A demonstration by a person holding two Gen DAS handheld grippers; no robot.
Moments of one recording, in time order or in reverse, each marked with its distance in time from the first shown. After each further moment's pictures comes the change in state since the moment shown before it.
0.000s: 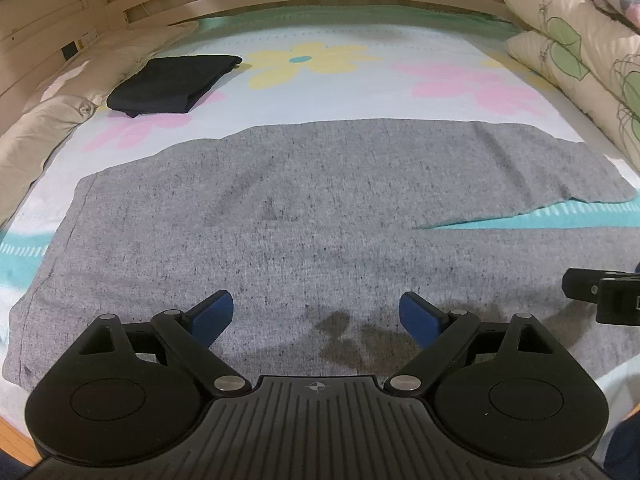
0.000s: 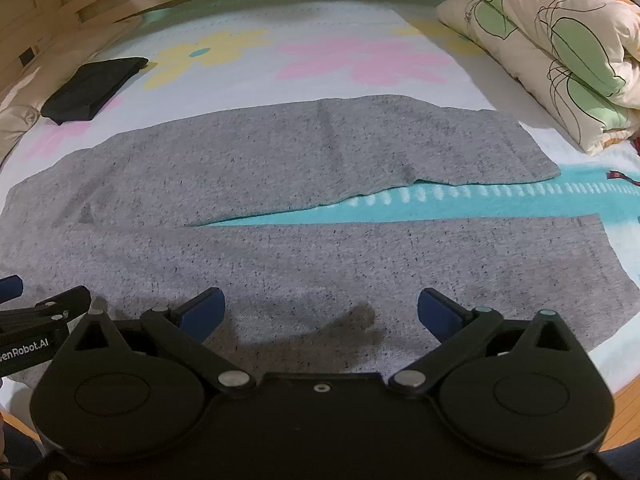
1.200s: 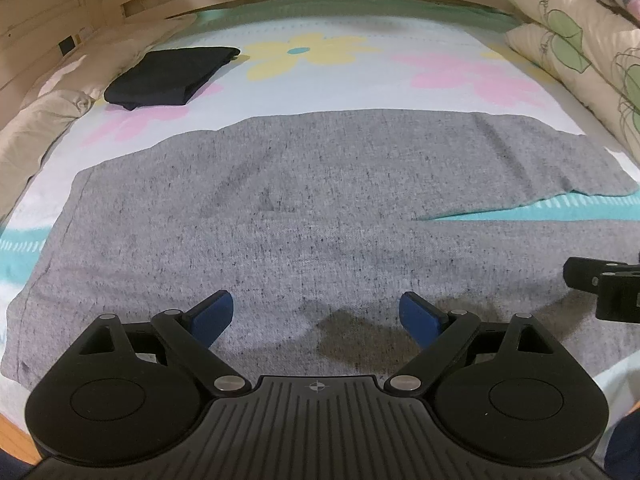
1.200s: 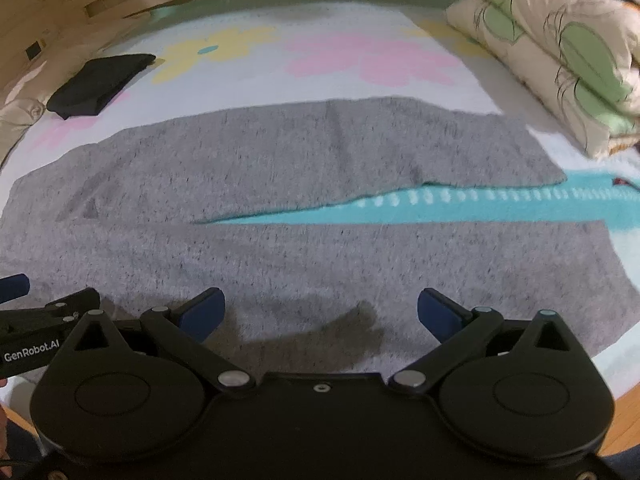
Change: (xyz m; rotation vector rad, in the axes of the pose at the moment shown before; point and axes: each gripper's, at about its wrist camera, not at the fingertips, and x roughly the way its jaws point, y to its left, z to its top) left arm 0.002 -0.001 0.001 0.002 0.032 -0.002; right arm 0.000 0.004 0.000 -0.031 -0.020 0.001
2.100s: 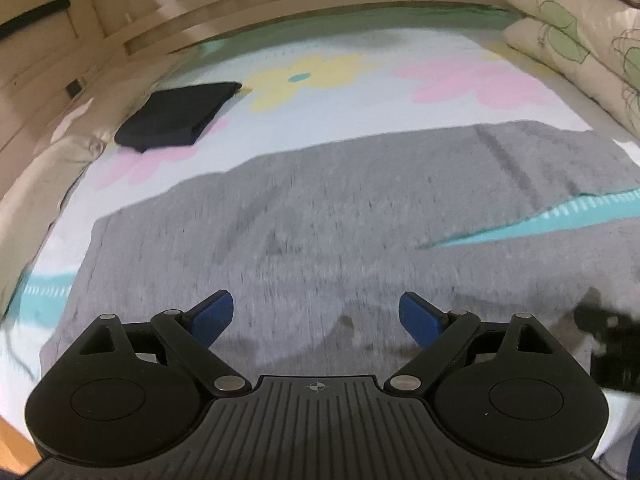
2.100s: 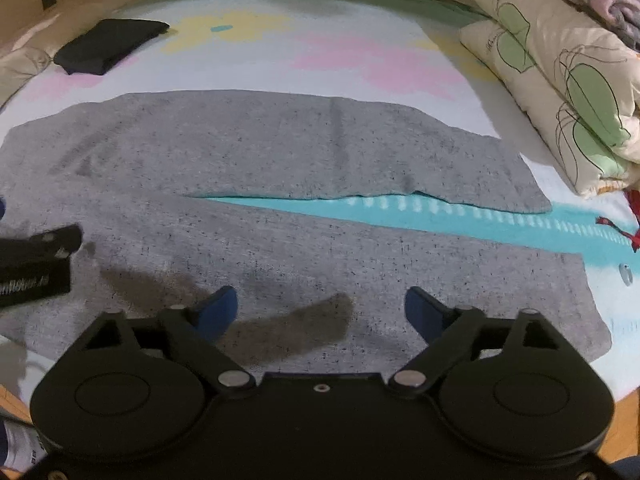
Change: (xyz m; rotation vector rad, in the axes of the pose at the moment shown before) left arm -0.010 -0.018 0.022 0.089 -0.054 0.078; right arm -0.005 0.009 -0.004 -0.149 0.015 -0.061
